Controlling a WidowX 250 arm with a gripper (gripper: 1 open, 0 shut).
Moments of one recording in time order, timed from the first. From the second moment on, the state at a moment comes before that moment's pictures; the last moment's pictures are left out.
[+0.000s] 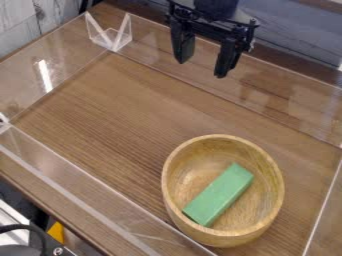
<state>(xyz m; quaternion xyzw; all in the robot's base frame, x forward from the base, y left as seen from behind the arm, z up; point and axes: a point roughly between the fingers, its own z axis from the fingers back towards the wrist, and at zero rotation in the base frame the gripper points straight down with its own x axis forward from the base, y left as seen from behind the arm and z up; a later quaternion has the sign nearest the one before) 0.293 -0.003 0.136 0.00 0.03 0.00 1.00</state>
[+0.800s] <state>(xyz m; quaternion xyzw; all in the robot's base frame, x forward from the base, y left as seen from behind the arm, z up) 0.235 -0.098 0.074 -0.02 0.08 -0.11 0.99</state>
